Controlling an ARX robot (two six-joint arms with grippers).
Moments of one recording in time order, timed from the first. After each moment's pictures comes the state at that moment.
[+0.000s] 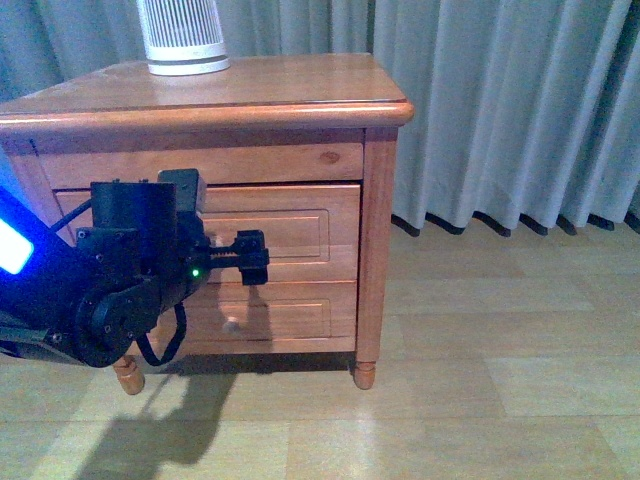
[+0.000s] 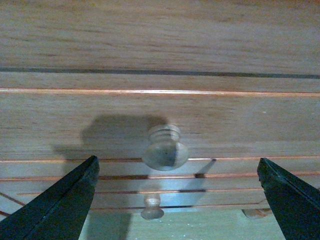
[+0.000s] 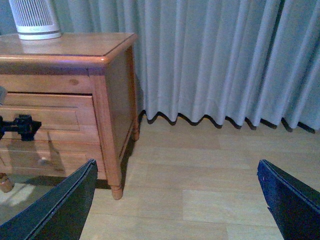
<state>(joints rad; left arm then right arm) -0.20 2.46 1.34 0.79 -0.07 -0.08 0.00 0.00 0.01 0.00 0.00 0.00</state>
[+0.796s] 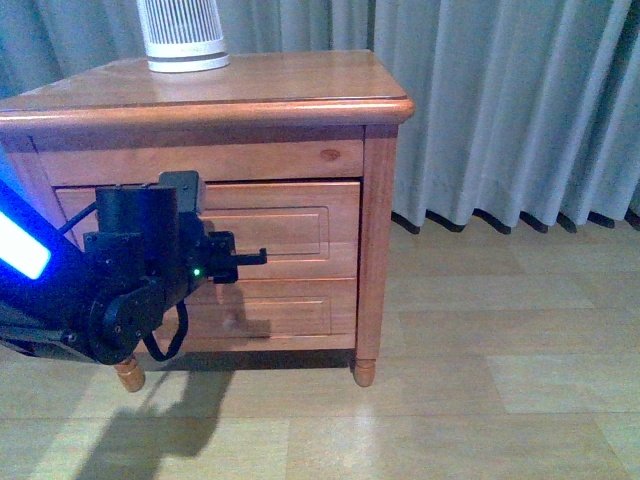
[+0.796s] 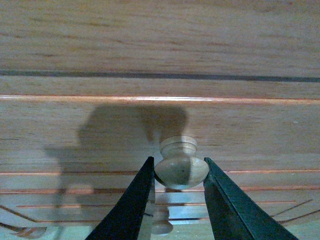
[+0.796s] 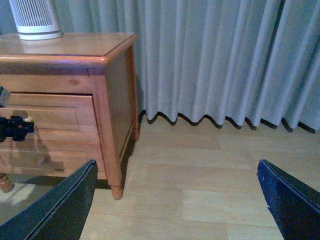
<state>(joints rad) -0.19 2.52 1.40 0.80 -0.07 -0.07 0.00 0.00 0.01 0.00 0.00 0.00</state>
